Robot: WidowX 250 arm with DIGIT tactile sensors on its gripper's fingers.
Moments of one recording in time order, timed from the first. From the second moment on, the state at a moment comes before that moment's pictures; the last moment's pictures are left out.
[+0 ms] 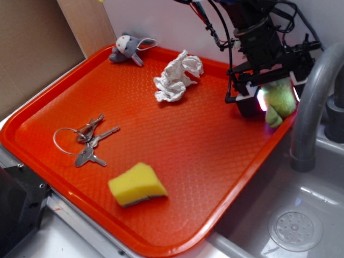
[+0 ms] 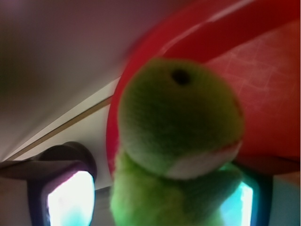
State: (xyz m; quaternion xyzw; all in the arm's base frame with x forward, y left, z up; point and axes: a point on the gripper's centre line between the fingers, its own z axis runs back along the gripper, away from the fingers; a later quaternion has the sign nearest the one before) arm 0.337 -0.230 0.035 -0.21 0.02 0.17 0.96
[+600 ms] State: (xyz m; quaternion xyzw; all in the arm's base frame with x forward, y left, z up) arm 0.320 -0.198 0.028 -0.10 0.04 0.19 0.98
